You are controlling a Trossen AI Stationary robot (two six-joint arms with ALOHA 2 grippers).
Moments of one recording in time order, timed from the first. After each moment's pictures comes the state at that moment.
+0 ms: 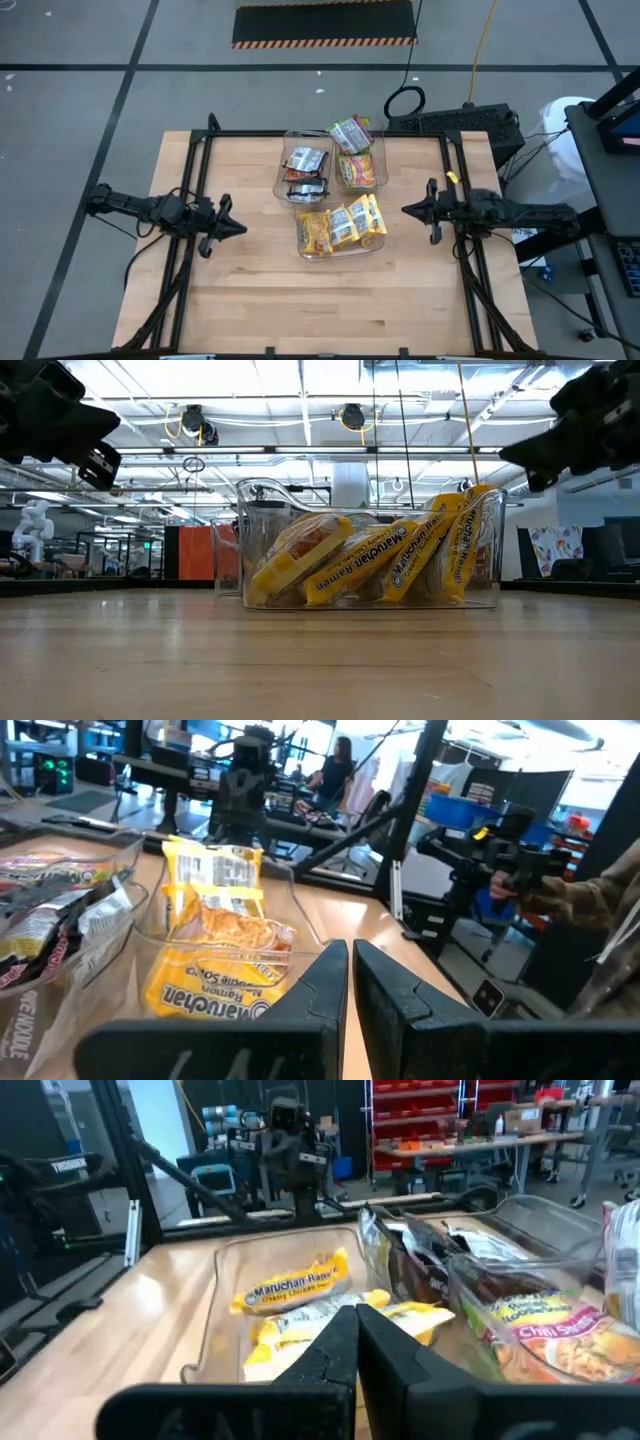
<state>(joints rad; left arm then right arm) -0.25 0.01 0.01 0.02 -0.03 -0.26 0.00 0.01 0.06 -0.14 0.05 0.11</state>
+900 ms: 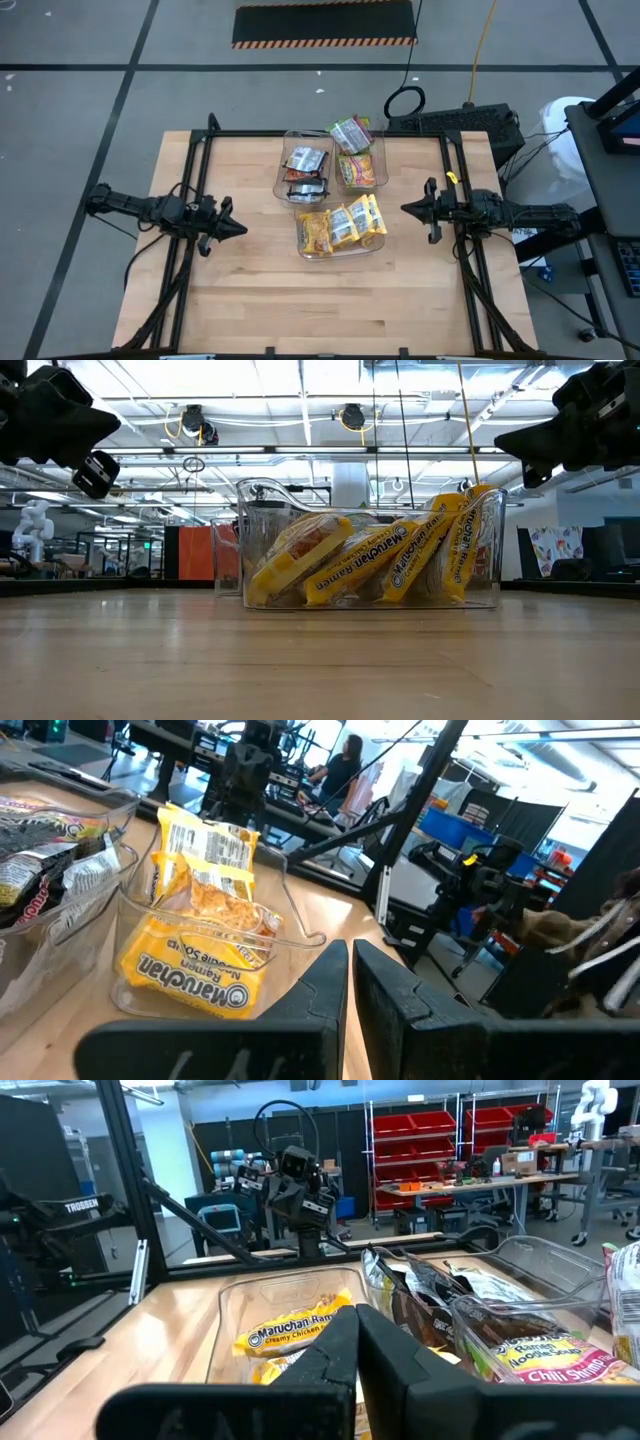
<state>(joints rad) -0.25 0.02 0.01 0.01 -0.03 -0.42 0.00 0.01 0.02 0.05 0.05 0.10</state>
